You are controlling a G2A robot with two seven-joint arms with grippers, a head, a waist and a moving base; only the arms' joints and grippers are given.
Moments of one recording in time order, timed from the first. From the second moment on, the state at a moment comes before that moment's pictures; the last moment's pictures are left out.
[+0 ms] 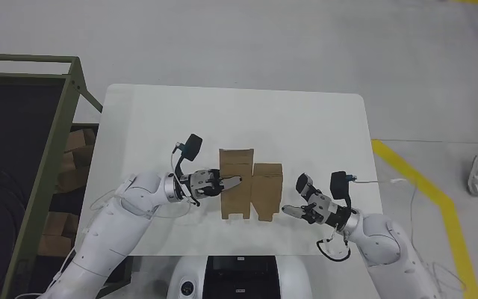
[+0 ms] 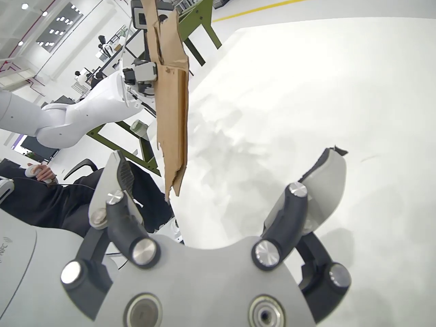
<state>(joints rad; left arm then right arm) 1.35 -1.02 -1.20 -1.61 0.06 -0.95 -0.68 -1.65 -1.10 1.38 -1.75 -0.54 -0.87 0.37</state>
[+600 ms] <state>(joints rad) 1.30 -1.03 -1.12 -1.56 0.08 -0.94 -0.63 -1.59 -1.11 1.28 -1.73 -0.51 -0.88 0.40</state>
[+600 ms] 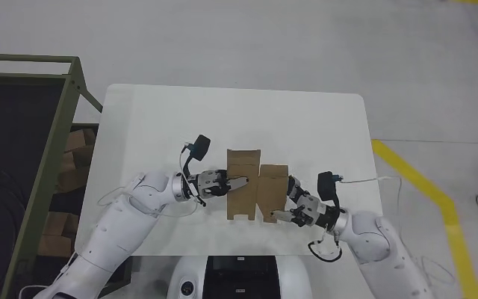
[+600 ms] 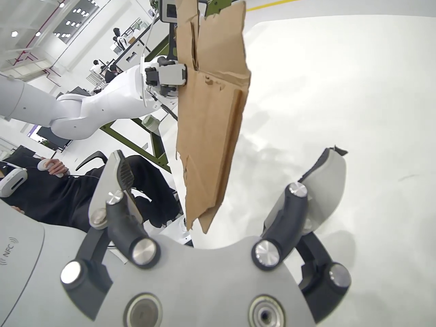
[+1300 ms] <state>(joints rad) 1.29 -1.03 -1.09 -1.53 0.12 -1.01 -0.58 -1.53 -1.09 1.23 -1.66 -0.38 -0.93 0.45</state>
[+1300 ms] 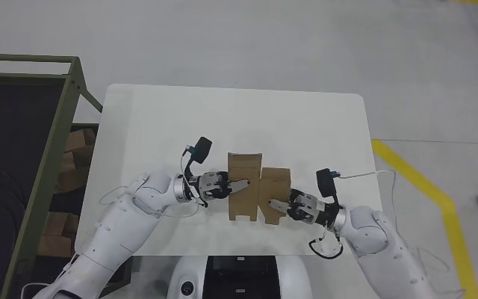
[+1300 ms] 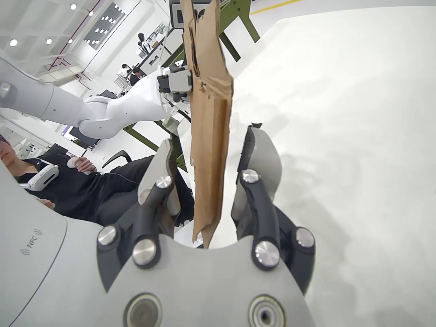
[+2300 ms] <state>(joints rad) 1.28 -1.01 -1.09 -1.53 0.12 -1.01 -0.54 -1.48 -1.07 1.19 -1.62 -0.33 -0.96 0.48</state>
